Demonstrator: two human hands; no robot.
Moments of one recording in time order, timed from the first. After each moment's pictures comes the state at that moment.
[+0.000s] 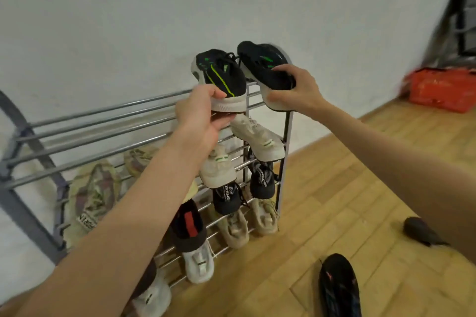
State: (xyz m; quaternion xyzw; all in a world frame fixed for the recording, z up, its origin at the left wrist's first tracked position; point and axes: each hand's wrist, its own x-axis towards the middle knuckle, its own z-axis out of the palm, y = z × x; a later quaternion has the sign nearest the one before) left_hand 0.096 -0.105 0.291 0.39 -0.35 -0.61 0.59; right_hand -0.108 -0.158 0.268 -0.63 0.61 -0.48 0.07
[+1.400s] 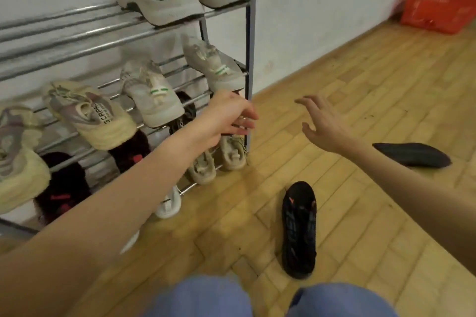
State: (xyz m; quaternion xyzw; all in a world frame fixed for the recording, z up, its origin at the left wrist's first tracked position) left_hand -0.004 -0.101 0.159 0.50 -0.61 -0.56 0.25; right_hand -0.245 -0.065 0.056 -0.70 0.68 -0.21 -0.01
